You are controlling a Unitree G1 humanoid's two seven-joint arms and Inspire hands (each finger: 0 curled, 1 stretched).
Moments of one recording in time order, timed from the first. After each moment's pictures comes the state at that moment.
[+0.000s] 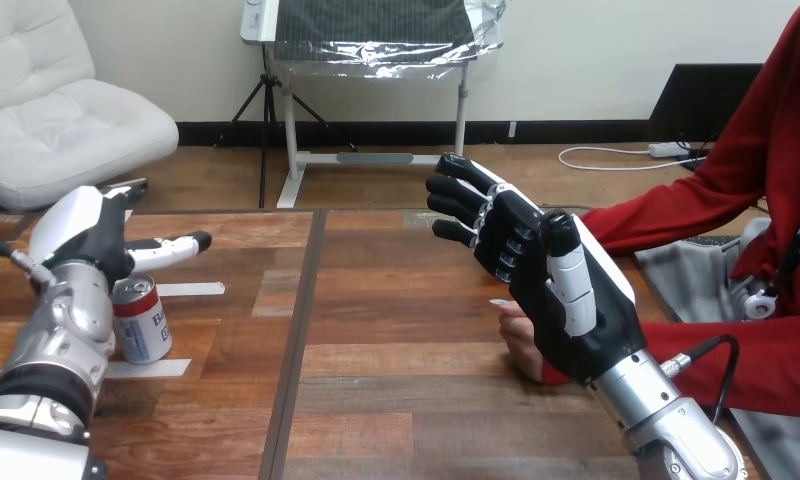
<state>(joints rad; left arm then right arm) -0.82 0.49 -0.18 1.29 0.47 -0.05 0.17 -0.14 -0.13 0.01 0.27 0.27 -0.39 0.56</state>
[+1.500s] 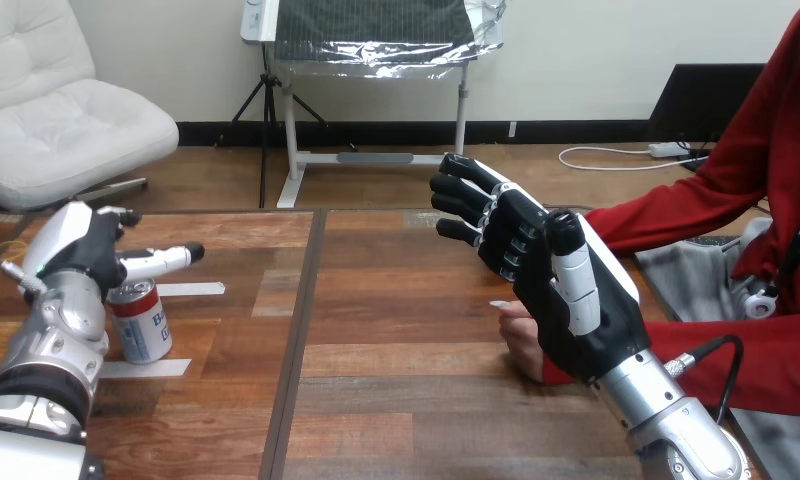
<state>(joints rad) -0.82 0.49 -0.17 1.29 0.40 0.02 0.10 -0.14 -0.13 0.00 0.27 0.27 -0.39 0.56</state>
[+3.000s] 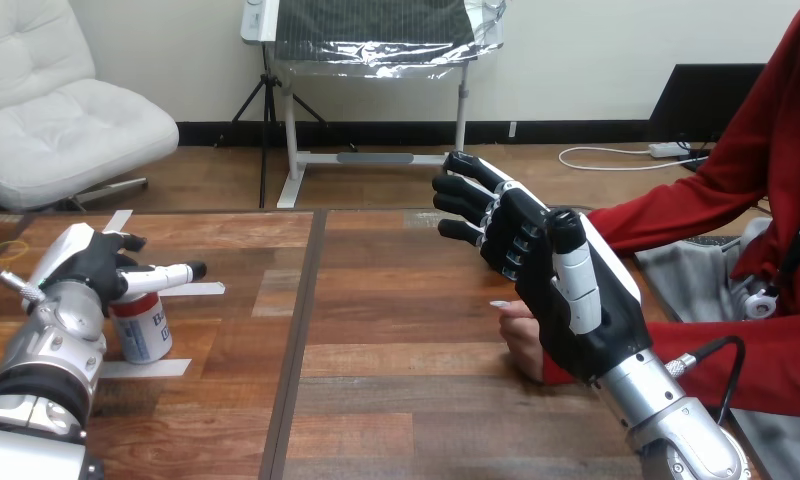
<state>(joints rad) -0.82 0.49 -0.17 1.29 0.36 0.07 0.02 -0.14 -0.13 0.00 0.27 0.27 -0.39 0.55</state>
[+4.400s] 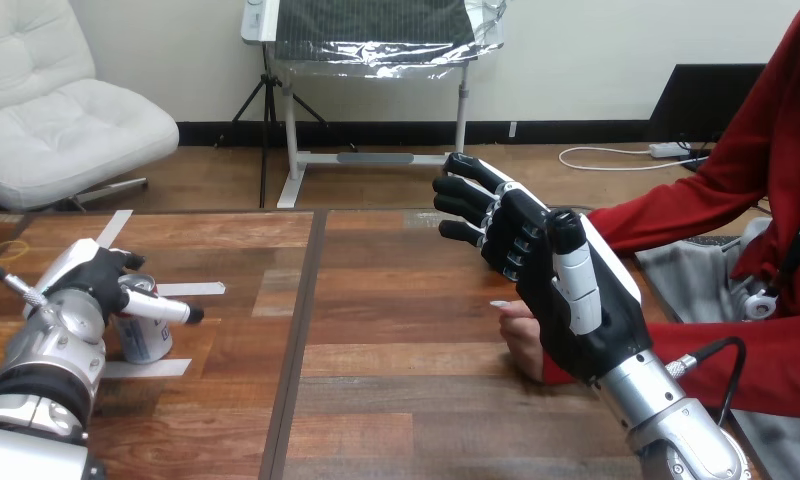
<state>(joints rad) -0.82 0.49 -0.21 1.29 0.40 0.13 -0.04 -0.14 -0.13 0.00 0.27 0.27 -0.39 0.54</state>
